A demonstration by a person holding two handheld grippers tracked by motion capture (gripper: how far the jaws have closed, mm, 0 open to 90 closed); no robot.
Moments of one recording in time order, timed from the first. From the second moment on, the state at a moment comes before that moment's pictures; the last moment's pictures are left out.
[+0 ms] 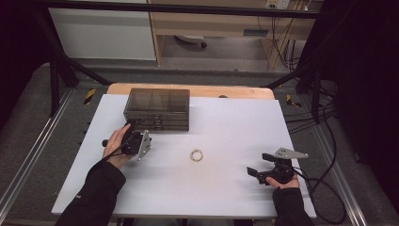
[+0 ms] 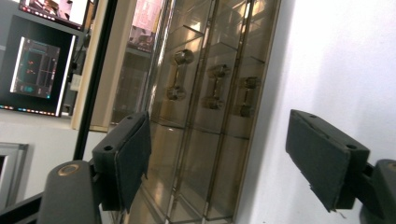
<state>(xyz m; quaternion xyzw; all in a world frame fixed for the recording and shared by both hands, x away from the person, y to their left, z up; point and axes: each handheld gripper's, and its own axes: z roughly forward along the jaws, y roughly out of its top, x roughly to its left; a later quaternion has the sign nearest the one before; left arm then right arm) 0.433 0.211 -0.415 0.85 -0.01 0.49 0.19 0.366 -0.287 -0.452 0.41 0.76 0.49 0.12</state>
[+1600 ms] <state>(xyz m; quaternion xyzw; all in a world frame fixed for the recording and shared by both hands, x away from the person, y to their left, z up) 0.454 0.196 -0.433 0.81 -0.05 0.57 0.13 0.366 -0.287 -0.452 0.41 0.76 0.49 0.12</state>
